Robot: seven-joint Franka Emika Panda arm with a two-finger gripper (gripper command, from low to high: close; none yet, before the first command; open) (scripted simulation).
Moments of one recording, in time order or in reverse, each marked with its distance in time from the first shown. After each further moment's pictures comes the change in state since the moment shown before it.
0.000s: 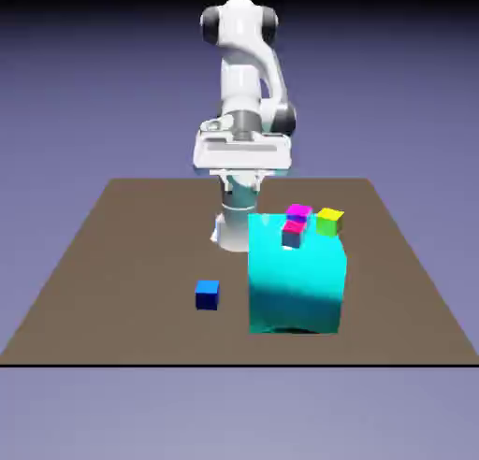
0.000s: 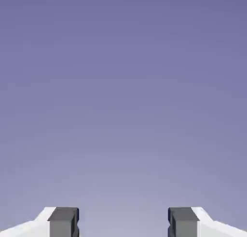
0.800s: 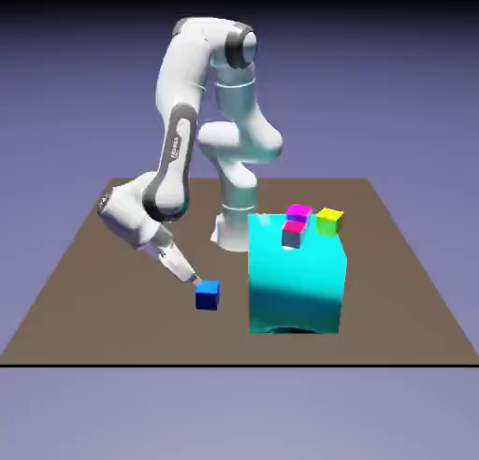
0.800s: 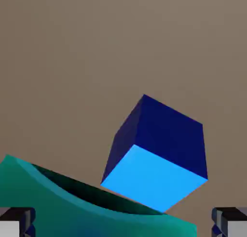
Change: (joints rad) arm -0.374 0.832 -0.226 0.345 0.705 -1.044 0.148
